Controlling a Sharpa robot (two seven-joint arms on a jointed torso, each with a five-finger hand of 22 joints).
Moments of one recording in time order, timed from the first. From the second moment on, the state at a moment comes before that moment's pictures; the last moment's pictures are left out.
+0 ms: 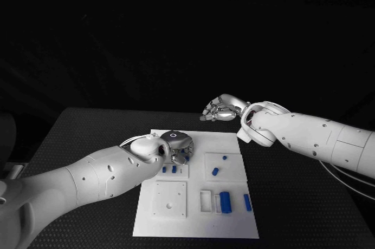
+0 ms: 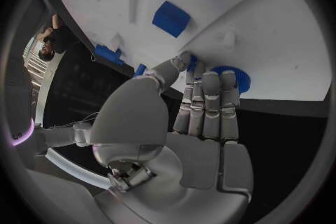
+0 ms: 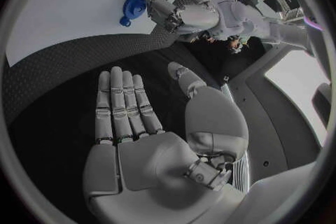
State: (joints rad) left arm 1.18 -0.35 -0.18 1.05 -1.65 -0.20 0.05; left_hand 1.24 -0.13 0.59 -0.26 0.10 0.97 0.12 0.31 0.50 1.23 0.08 0.08 0.23 1.06 -0.03 1.30 0.54 0.05 0.85 -0.10 0.86 1.31; right arm 1.26 -0.69 -0.06 1.20 -0.99 -0.26 0.11; right_hand 0.88 -0.15 0.45 -0.17 0.41 0.83 0.20 0.30 0.39 0.78 0.15 0.77 0.07 0.80 0.12 0.80 0.46 0.25 0.70 0.22 0.37 1.25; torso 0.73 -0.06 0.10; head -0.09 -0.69
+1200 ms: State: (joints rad) left arm 1.16 -0.39 -0.17 1.11 -1.67 -0.25 0.04; left_hand 1.23 -0.09 0.60 -0.26 0.13 1.03 0.10 0.33 0.50 1.32 0.04 0.09 0.24 1.13 -0.07 1.30 0.53 0.06 0.90 -0.12 0.88 1.31; right arm 1.26 -0.69 -0.06 1.20 -0.99 -0.26 0.11; right_hand 0.88 -0.15 0.45 -0.17 0.41 0.83 0.20 0.30 0.39 0.78 0.15 0.77 0.07 0.80 0.12 0.80 0.46 0.25 0.70 0.22 0.37 1.25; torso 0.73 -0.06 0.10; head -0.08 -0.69
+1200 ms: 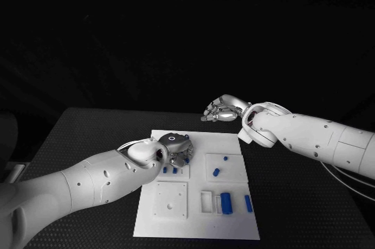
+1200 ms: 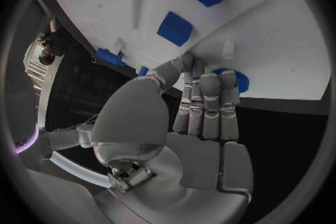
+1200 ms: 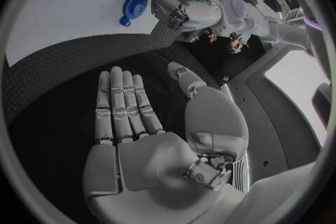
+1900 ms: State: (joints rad) left arm 1.16 -0.50 -0.11 1.20 -1.58 -0.25 0.02; left_hand 1.23 -0.08 0.60 -0.26 0.13 1.04 0.11 0.33 0.50 1.32 0.04 0.09 0.24 1.13 -0.07 1.30 0.53 0.05 0.91 -0.12 0.89 1.31; right arm 1.26 -0.70 -0.06 1.20 -0.98 -0.26 0.11; right_hand 0.88 -0.15 0.45 -0.17 0.41 0.83 0.20 0.30 0.39 0.78 0.15 0.77 0.07 0.80 0.12 0.80 0.46 0.25 0.70 0.22 0.37 1.25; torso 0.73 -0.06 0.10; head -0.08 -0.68
